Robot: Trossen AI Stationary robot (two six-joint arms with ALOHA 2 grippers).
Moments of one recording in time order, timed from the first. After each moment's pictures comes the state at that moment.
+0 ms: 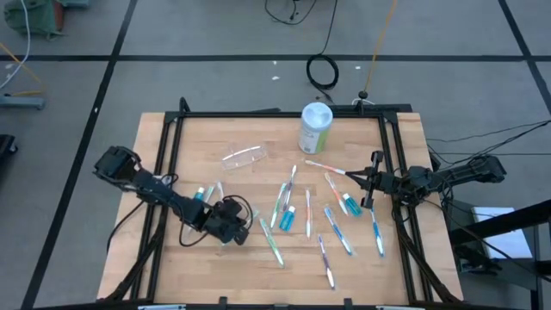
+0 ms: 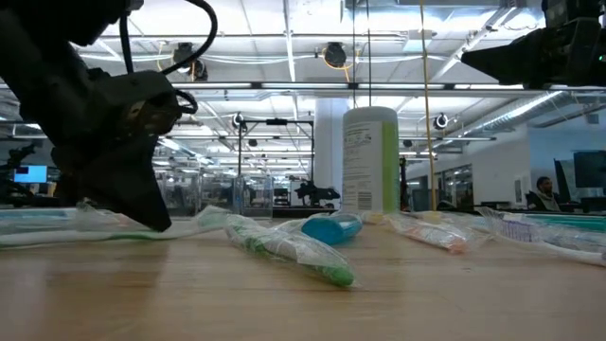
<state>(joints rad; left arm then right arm) -0.48 1.62 0.64 -0.01 -0.40 -1.21 0.21 0.25 0.02 0.42 0.39 -0.39</state>
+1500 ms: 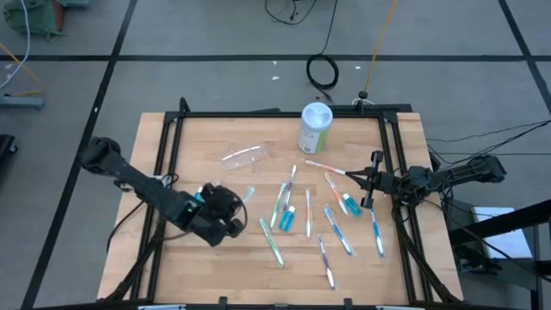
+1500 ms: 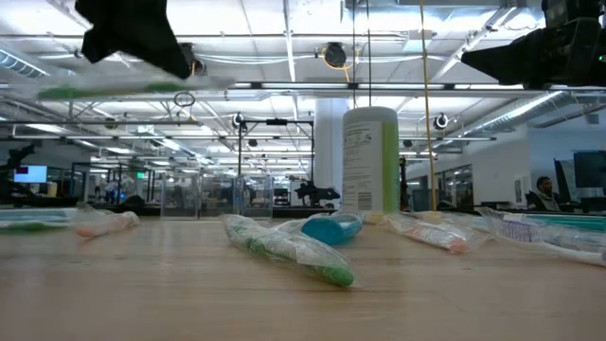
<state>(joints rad) -0.53 1.39 1.03 -0.69 -0.73 -1.07 0.21 0.25 0.02 0.42 0.39 -0.39</state>
